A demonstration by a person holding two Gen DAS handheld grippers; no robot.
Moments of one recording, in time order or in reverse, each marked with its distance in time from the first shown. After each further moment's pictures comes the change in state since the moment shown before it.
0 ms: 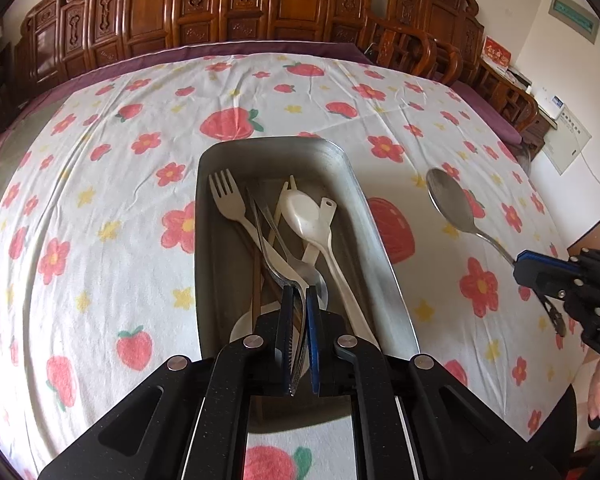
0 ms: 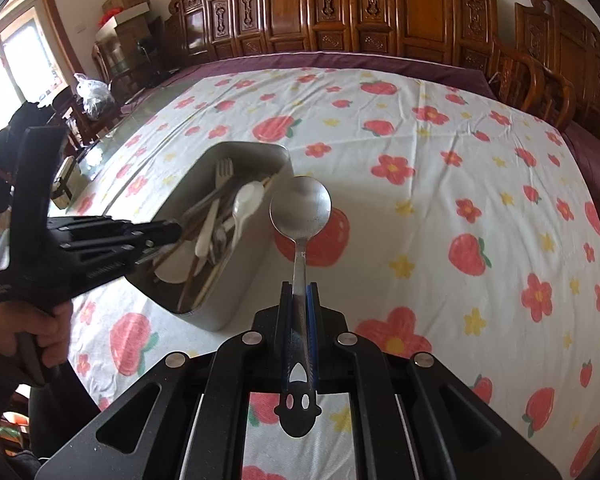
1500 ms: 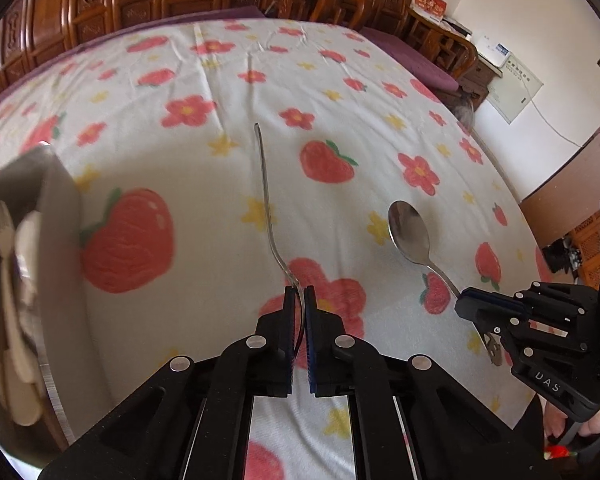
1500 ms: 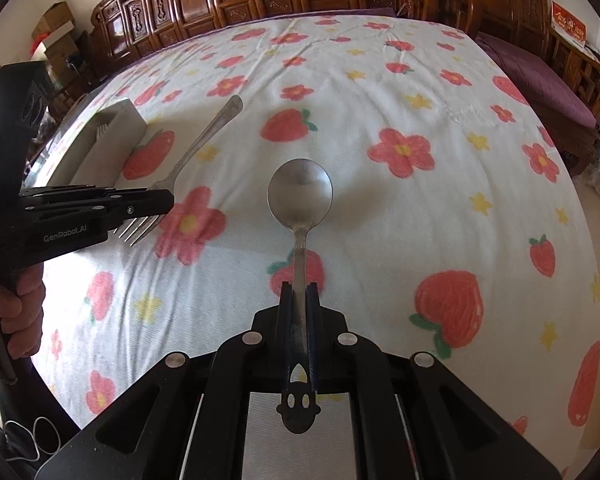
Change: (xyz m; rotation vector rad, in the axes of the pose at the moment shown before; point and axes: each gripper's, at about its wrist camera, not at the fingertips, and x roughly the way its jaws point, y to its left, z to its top) left arm 0.068 -0.165 0.008 0.143 0.103 -0.173; right arm -0.011 -0.146 -0.107 0.200 0.078 -0.116
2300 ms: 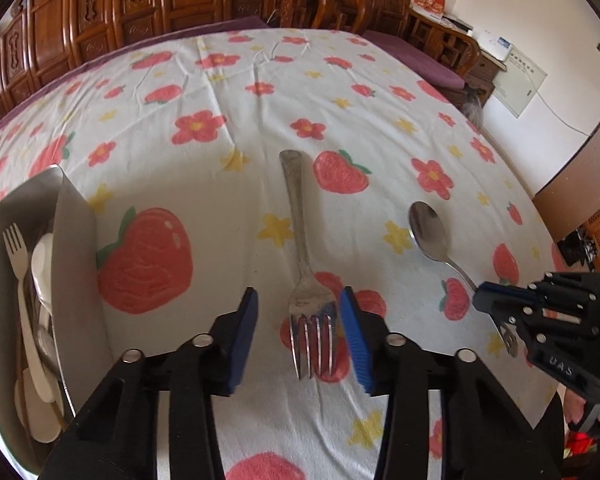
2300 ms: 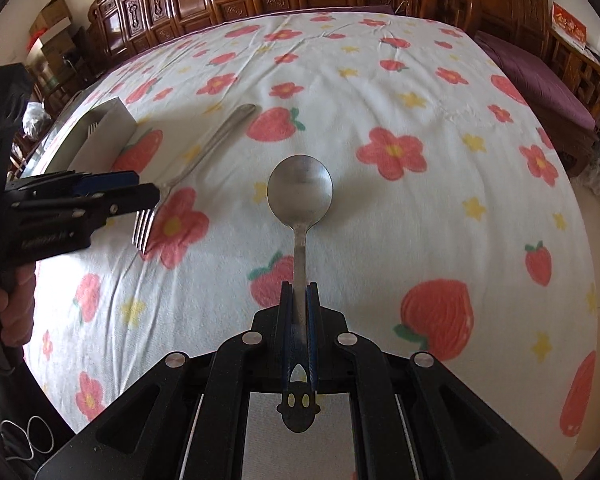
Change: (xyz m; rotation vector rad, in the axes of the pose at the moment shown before) left arm 0.009 0.002 0.005 0.034 -0.008 0.055; right arm 0.010 -0.015 0.000 0.003 0.025 -0.023
